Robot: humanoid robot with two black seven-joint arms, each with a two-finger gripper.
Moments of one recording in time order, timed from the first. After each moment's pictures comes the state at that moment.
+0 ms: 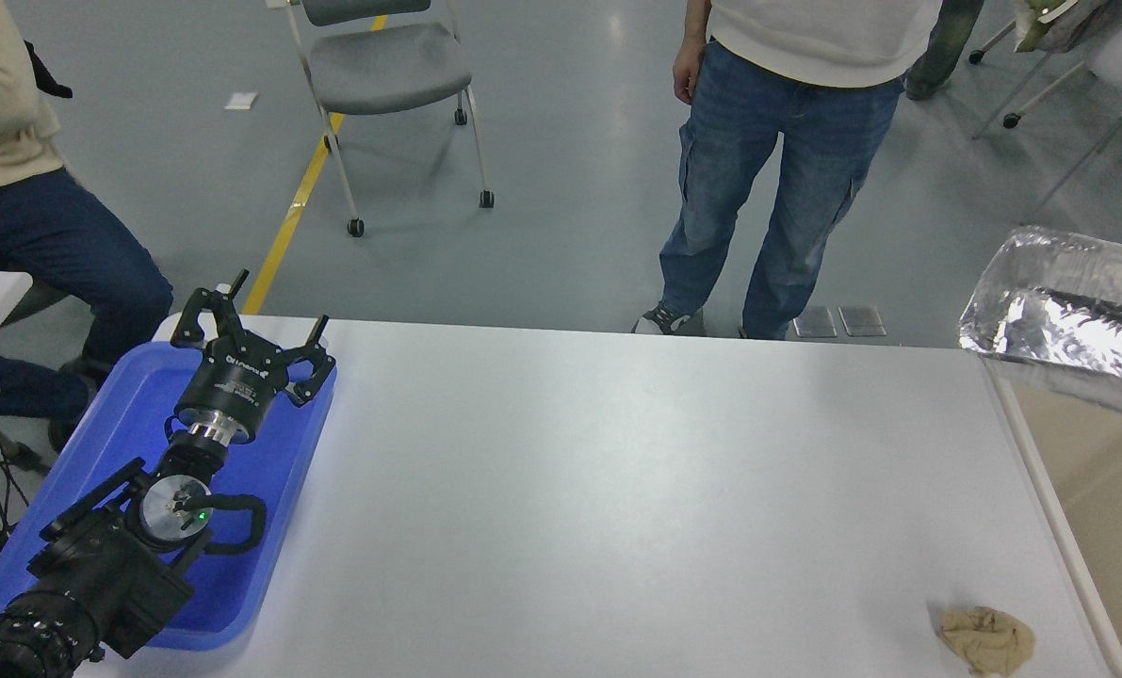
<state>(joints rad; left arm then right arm) -0.59 0.22 -0.90 -0.44 -0.08 -0.64 -0.32 2.44 -0.79 -1.88 1.35 -0.22 0.79 -0.03</state>
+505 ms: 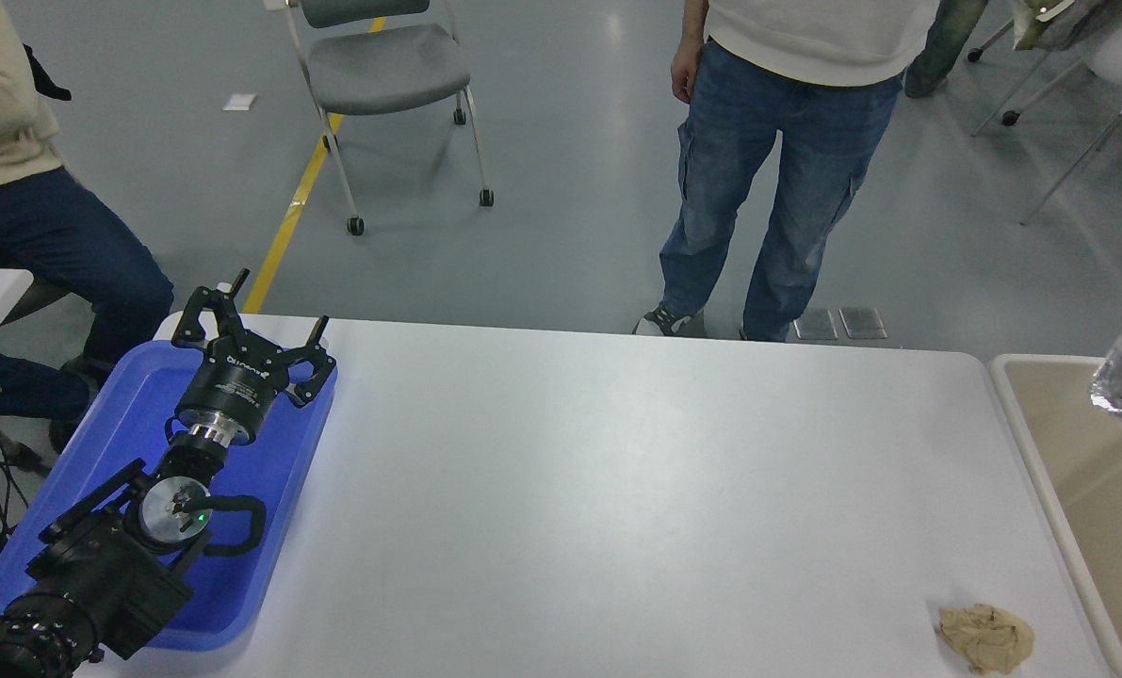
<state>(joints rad) -0.59 0.22 -0.90 -0.44 -0.08 -0.64 -0.32 2.29 -0.98 -1.86 1.14 -0.29 0.79 -0.03</state>
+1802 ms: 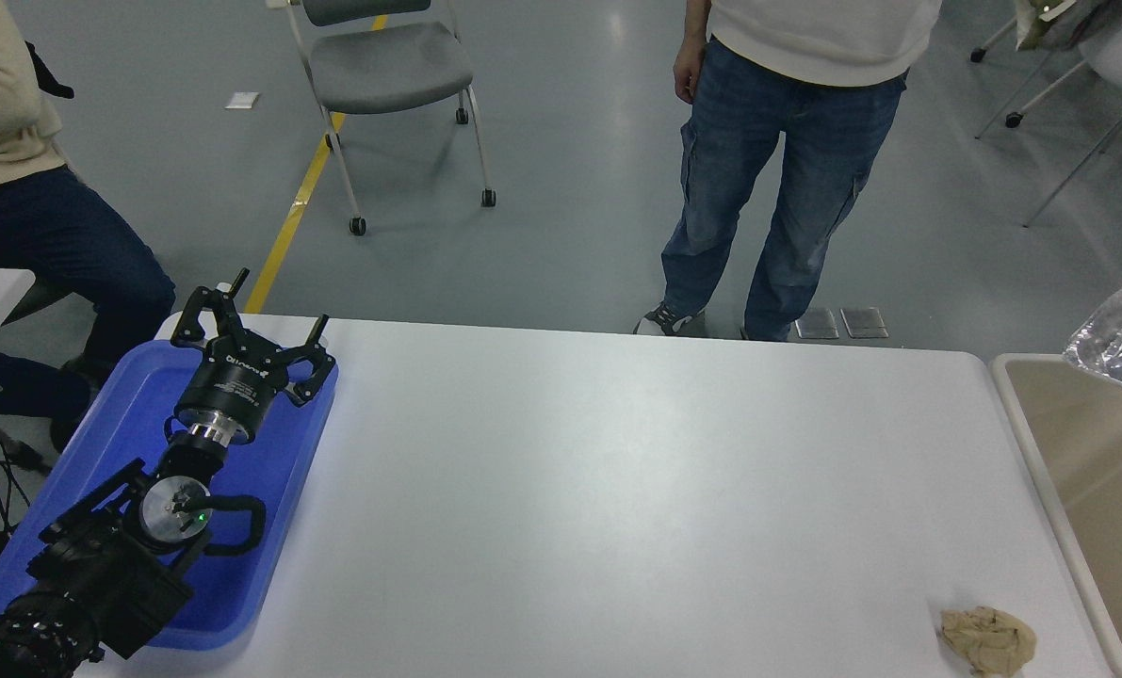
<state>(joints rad) -0.59 0.22 -0.90 -0.44 -0.08 -0.64 -0.32 1.11 -0.86 -0.85 0.48 -0.27 0.36 -0.03</state>
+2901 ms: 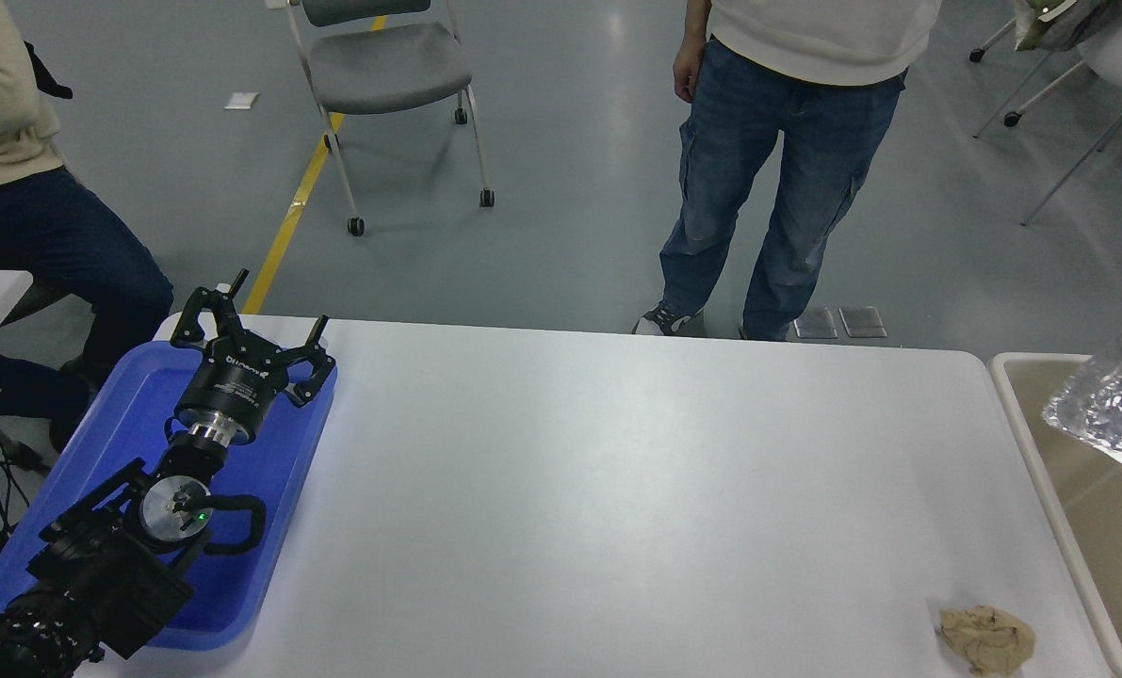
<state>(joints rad) -0.59 0.22 -0.90 -0.44 -0.08 -0.64 -0.32 0.71 -0.58 -0.60 0.11 -0.23 0.11 -0.19</state>
